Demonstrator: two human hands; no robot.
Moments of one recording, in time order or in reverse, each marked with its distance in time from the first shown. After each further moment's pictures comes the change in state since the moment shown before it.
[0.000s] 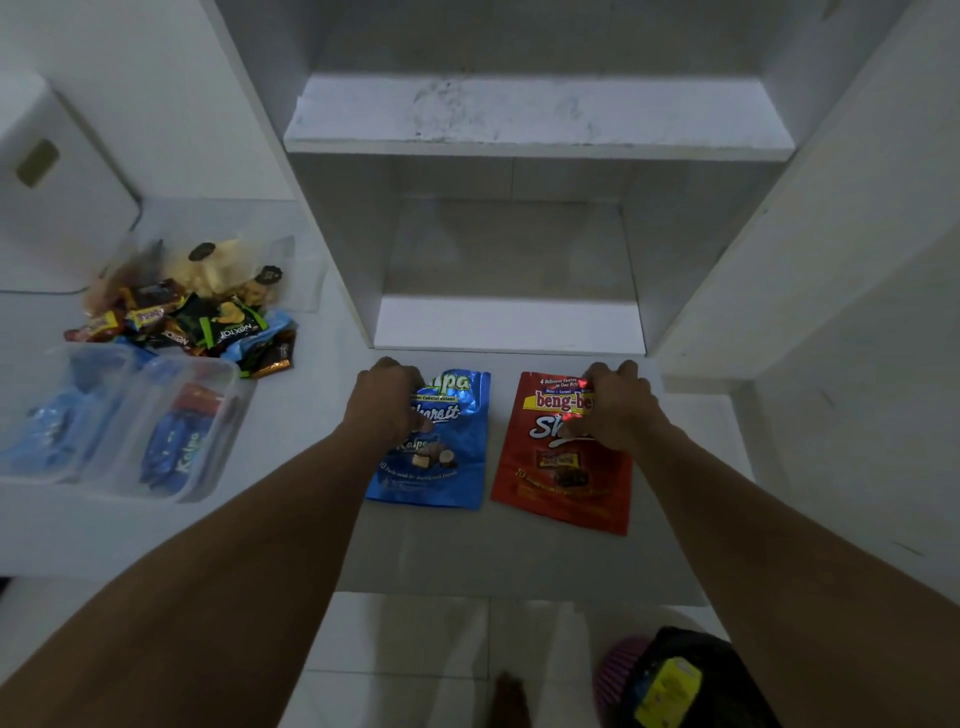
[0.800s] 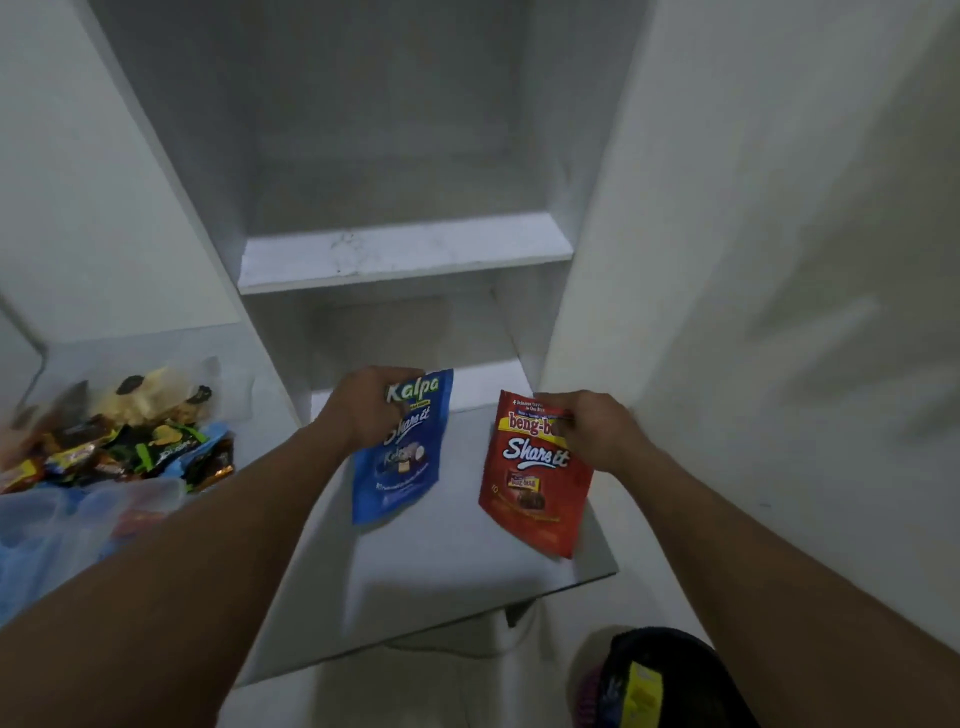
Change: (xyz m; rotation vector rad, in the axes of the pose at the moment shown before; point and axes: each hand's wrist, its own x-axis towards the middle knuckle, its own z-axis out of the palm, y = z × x) left_hand -0.037 0.076 -0.104 -0.403 -0.016 0.349; right_hand -0.134 0.020 -0.086 0.160 0.261 -0.050
